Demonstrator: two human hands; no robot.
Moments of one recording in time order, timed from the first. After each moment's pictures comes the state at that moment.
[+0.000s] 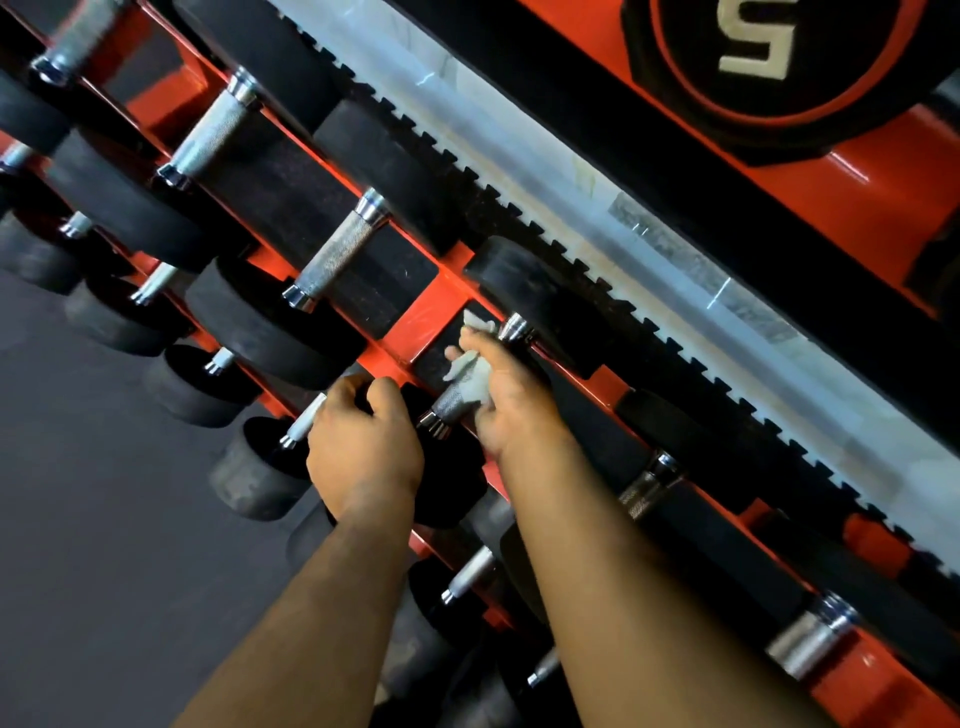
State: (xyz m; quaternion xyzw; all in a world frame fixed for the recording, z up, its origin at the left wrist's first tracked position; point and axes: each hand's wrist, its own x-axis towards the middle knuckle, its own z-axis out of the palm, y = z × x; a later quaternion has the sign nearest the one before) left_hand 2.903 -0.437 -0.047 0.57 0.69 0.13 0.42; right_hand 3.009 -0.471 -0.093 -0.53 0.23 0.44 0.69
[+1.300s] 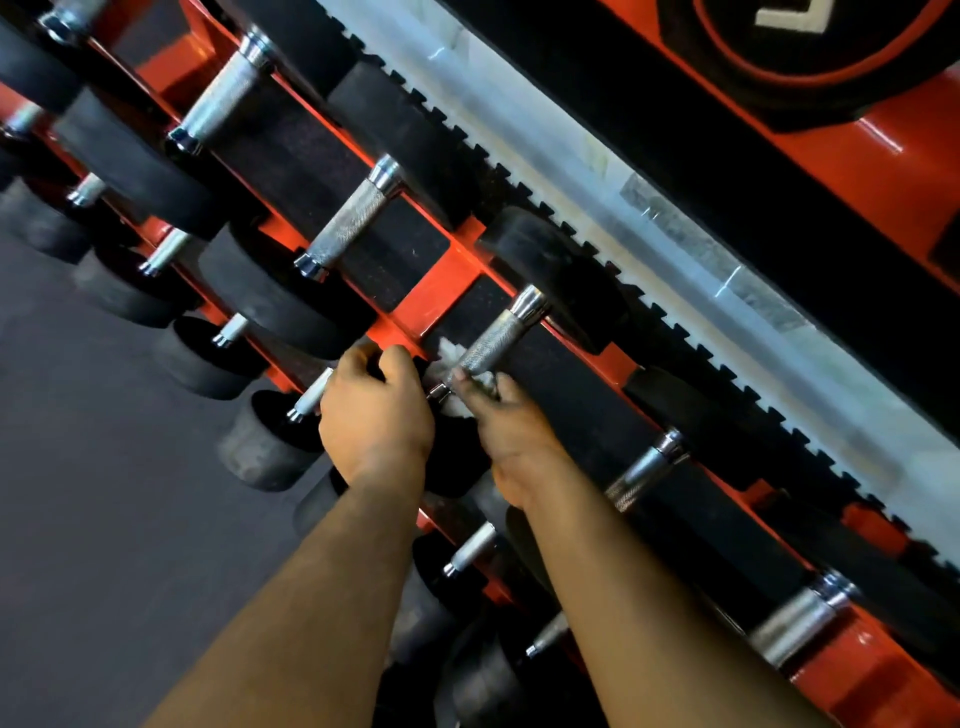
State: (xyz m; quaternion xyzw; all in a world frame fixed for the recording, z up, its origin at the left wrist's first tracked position) left_hand 2.902 -0.433 -0.056 0.59 0.68 0.13 0.41; right_hand 2.966 -0.519 -0.104 -0.68 0.05 0.51 0.53
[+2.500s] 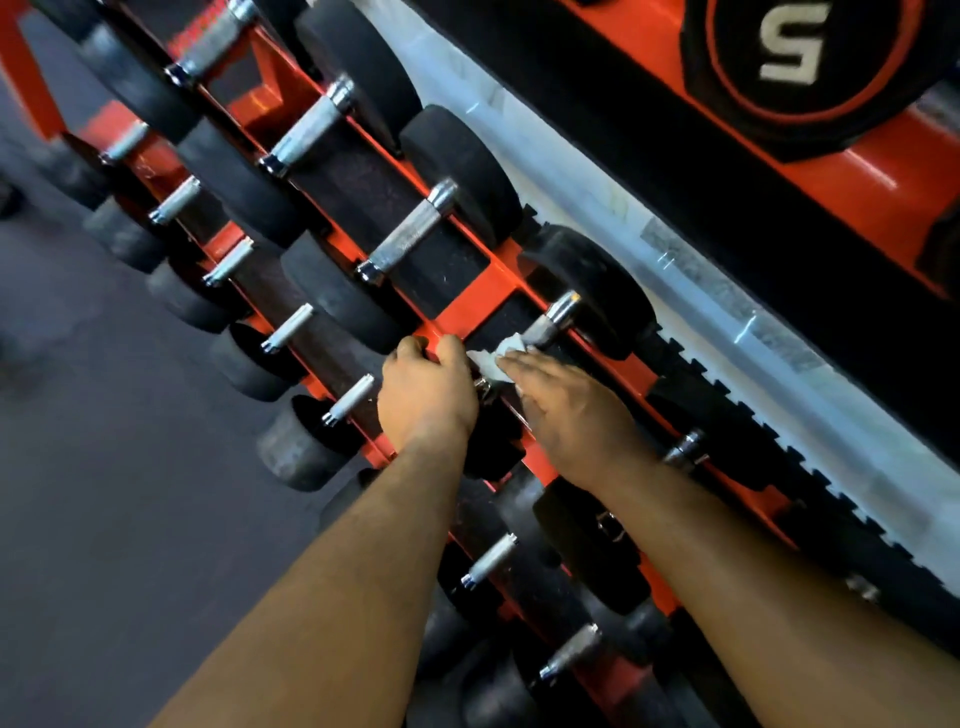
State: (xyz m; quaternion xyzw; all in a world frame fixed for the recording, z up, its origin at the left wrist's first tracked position) left_hand 2.897 -0.423 -0.068 0.62 0.65 0.10 0.42; right_hand 2.990 -0.549 -0.064 -0.80 -0.55 0.11 0.22
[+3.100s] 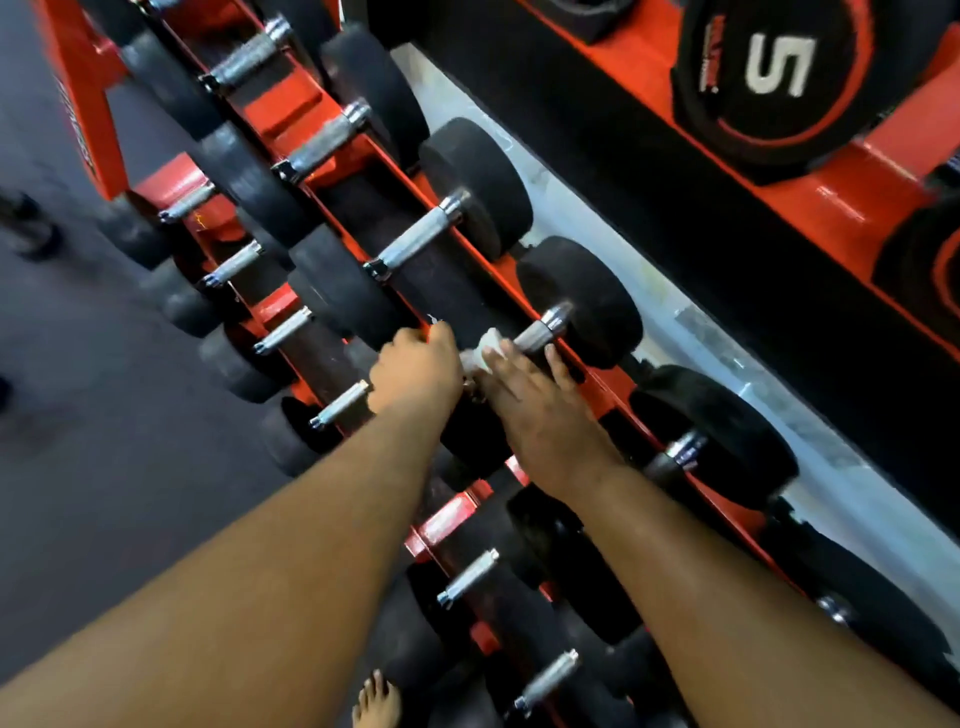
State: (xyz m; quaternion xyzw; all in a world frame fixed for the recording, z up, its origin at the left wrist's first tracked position) left_hand 2.897 -0.215 -0.064 0.62 0.64 0.04 0.44; right_hand 2.979 -0.357 -0.076 -0.76 -0.64 0.03 -0.01
